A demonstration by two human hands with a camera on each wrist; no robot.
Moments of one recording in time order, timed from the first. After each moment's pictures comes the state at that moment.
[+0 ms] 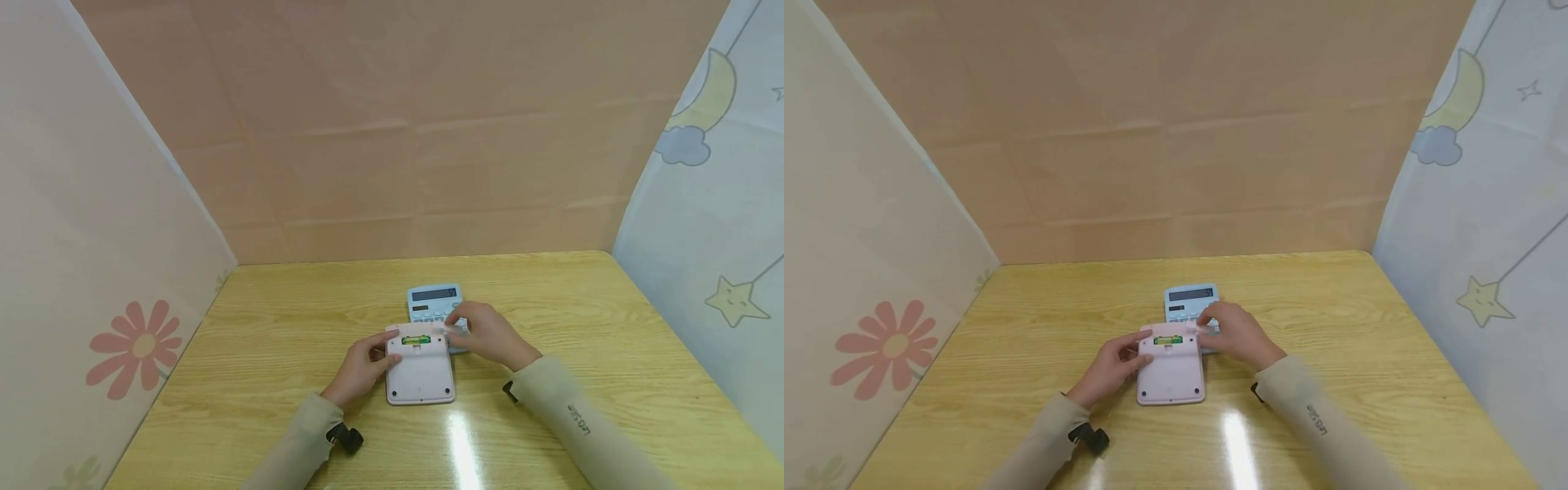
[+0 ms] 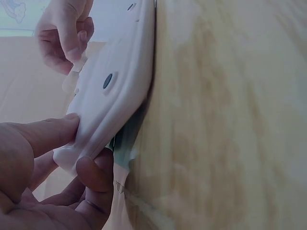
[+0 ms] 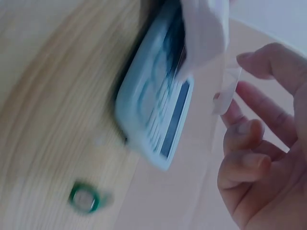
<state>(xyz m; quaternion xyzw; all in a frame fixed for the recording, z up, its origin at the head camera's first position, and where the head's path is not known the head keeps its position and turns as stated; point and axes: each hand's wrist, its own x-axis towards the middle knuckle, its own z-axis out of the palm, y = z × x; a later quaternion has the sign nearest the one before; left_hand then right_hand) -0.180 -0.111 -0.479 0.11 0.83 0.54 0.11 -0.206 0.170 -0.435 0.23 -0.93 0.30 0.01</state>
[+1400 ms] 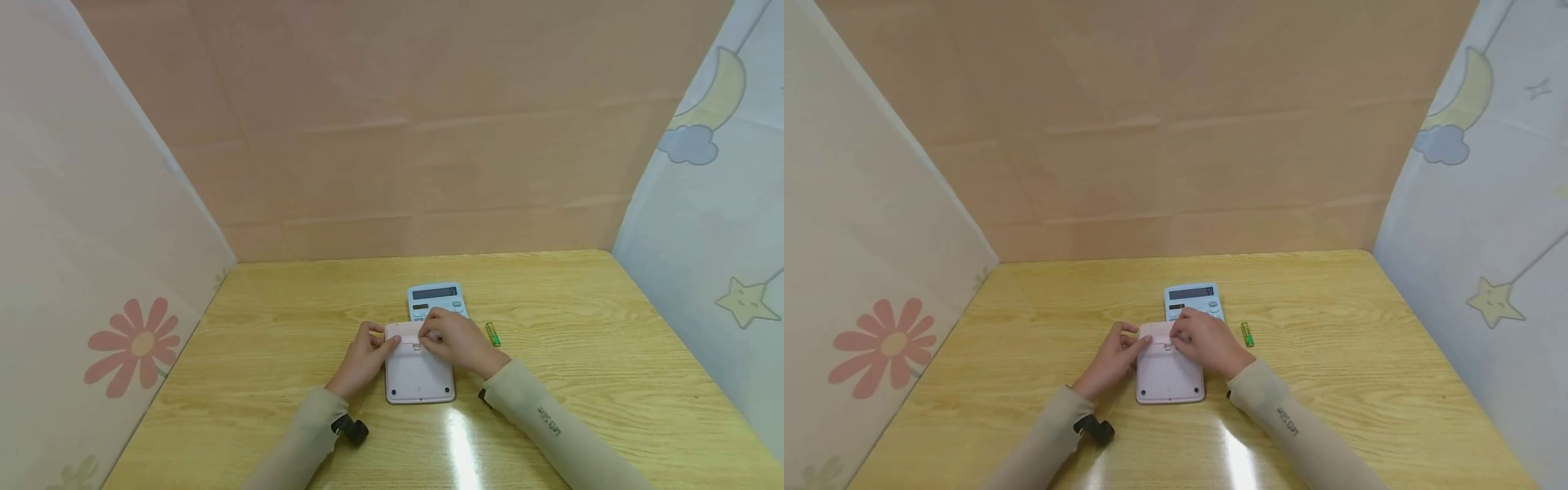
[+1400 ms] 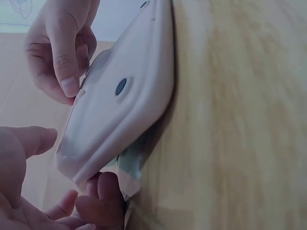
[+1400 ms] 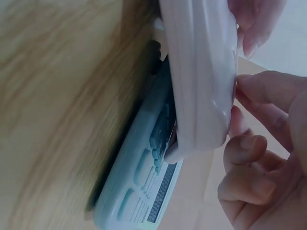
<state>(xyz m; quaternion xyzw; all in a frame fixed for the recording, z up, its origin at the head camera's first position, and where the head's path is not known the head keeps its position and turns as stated) -0.188 -0.103 -0.478 0.03 0.82 0.56 0.10 -0.200 0.119 -0.441 0.30 -0.92 0.23 0.07</state>
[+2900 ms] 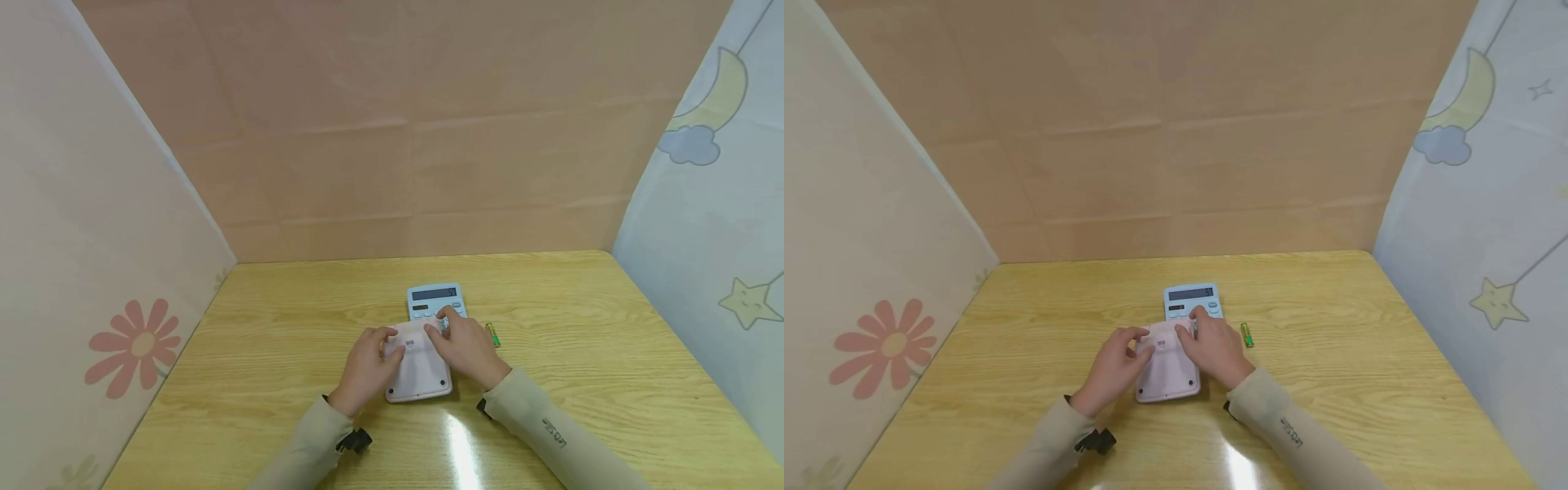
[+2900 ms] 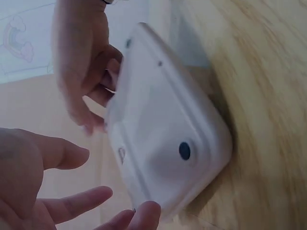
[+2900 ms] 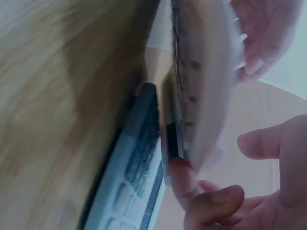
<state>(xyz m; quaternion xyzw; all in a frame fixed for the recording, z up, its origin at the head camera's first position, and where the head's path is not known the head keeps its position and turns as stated) -0.160 -0.087 -0.445 0.13 0.91 0.39 -0.05 -0.186 0.115 -0.437 0.06 -0.96 0.28 0.02</state>
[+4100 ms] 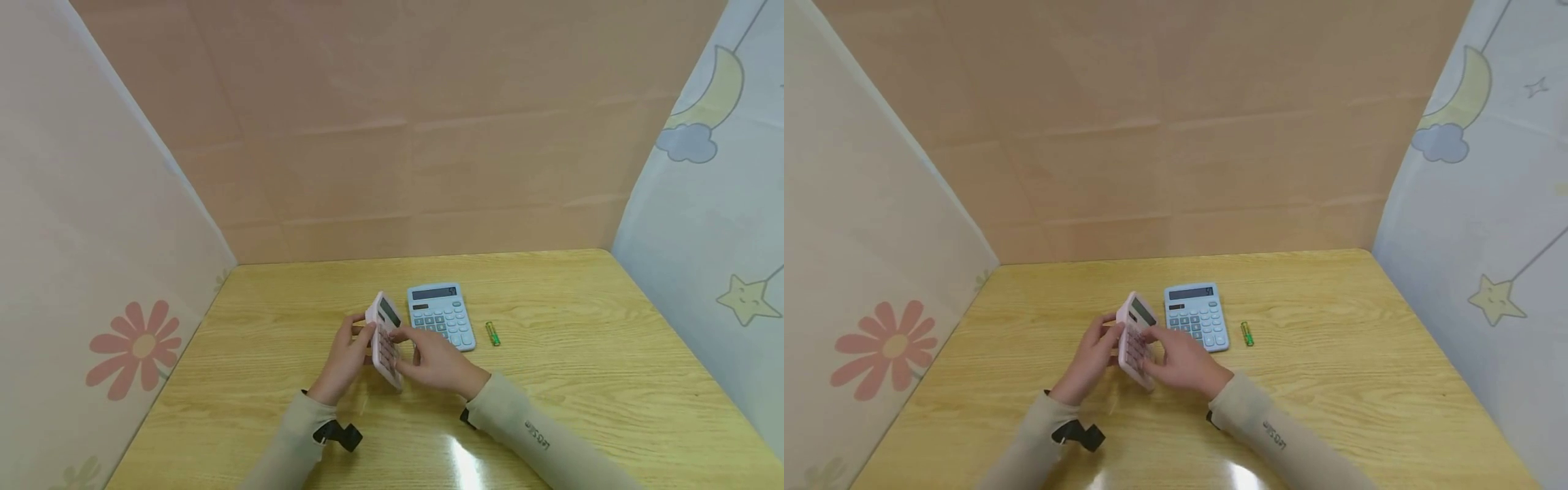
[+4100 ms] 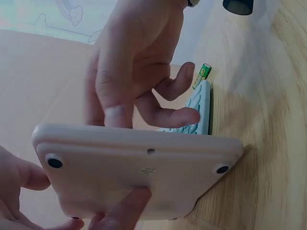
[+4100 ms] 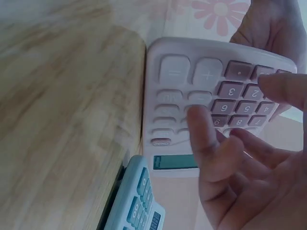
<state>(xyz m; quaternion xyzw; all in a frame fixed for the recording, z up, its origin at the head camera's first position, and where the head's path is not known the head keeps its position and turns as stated) -0.172 -0.116 -0.435 0.02 0.74 0.66 0.08 -0.175 0.086 -0.444 0.31 -0.88 0.36 -0.03</state>
